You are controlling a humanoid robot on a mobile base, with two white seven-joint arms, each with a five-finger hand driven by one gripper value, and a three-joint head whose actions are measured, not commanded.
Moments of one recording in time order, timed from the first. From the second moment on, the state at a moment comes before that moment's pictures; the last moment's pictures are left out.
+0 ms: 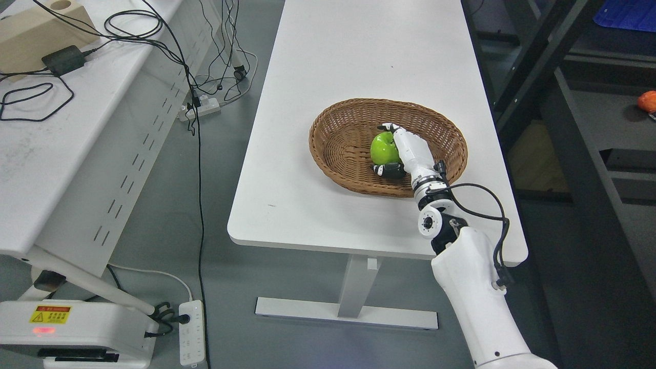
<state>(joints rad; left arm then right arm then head) -0.04 0.00 0.07 -0.10 0.04 -0.06 -0.14 -0.52 0.00 0.31 -1.02 0.86 0.02 0.00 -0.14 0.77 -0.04</state>
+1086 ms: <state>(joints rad) -0.04 0.00 0.07 -0.10 0.04 -0.06 -0.14 -0.16 -0.04 0.19 -1.42 0.77 -0.10 -0.26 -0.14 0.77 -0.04</state>
